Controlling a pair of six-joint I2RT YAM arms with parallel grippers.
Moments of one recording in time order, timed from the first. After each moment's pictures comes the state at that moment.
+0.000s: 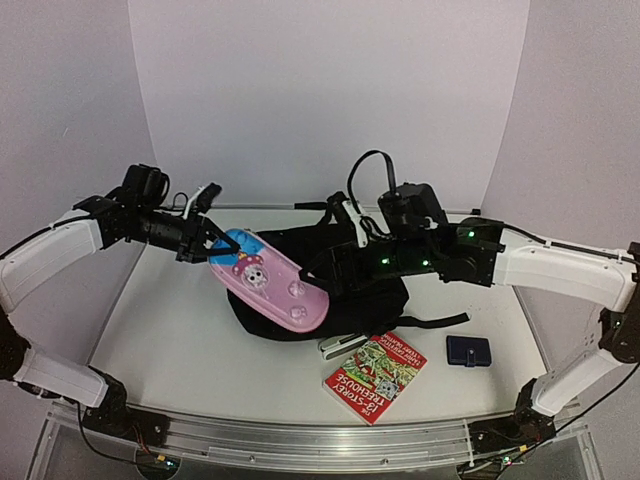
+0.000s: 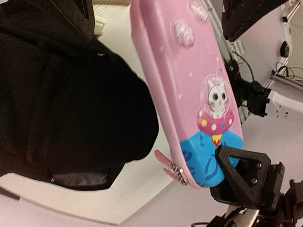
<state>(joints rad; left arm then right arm) -0.42 1.28 1.11 -0.57 0.94 -0.38 1.01 1.49 1.28 -0.33 -0.15 0.40</state>
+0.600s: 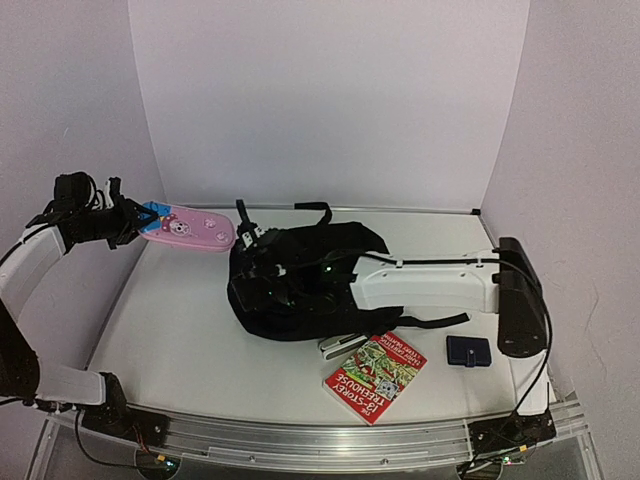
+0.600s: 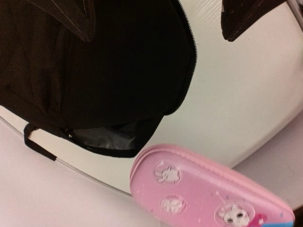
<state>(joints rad) 0.16 1.16 1.01 -0.43 0.68 -0.56 1.20 2.09 1.77 -0.27 0.45 0.26</state>
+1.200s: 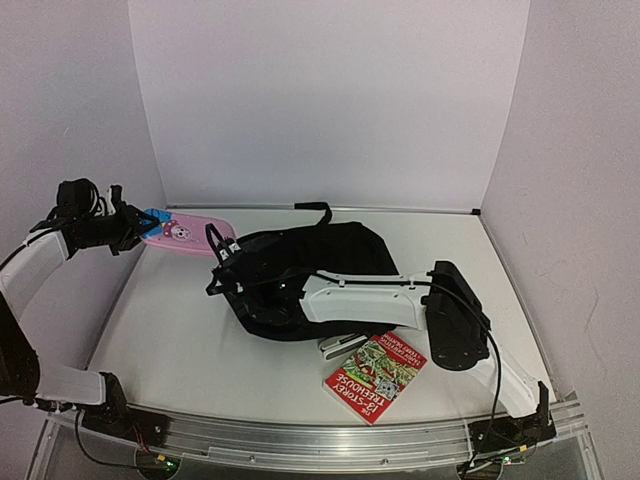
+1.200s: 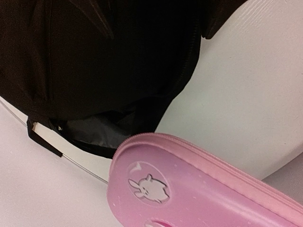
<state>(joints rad) 0.16 1.17 0.96 -0.38 0.67 -0.60 1.21 2.47 2.15 -0.33 0.63 0.19</state>
